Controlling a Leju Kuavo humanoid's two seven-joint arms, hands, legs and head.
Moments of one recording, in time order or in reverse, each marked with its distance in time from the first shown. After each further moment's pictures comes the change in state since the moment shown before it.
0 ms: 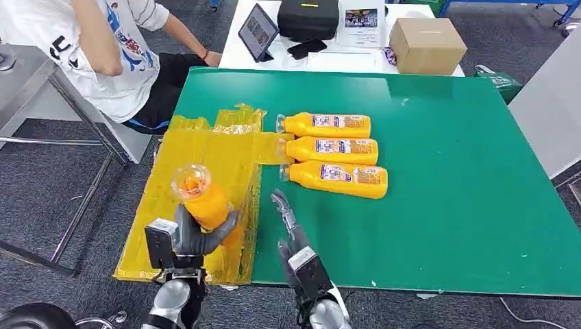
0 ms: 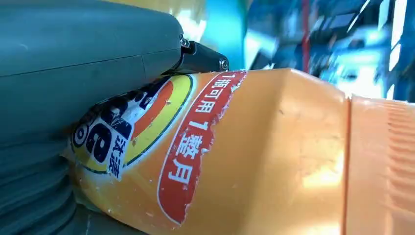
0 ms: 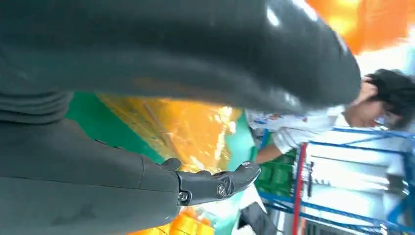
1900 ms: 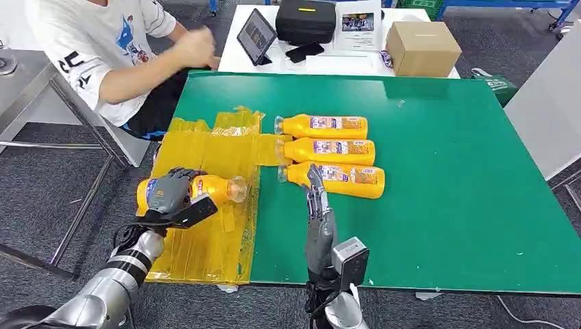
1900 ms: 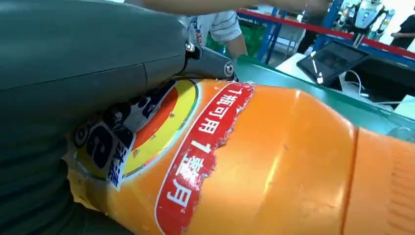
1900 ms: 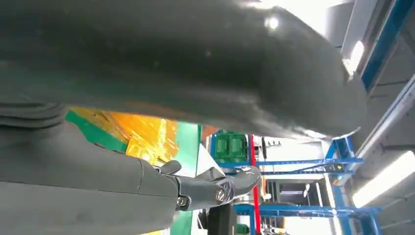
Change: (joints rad) left arm -0.440 0.246 0.049 0.680 -0.800 0.050 0.132; right arm 0.035 0.003 -0.040 -0.203 -0.159 0.023 -0.006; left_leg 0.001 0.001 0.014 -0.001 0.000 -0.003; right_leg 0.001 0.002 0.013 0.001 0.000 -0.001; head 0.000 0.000
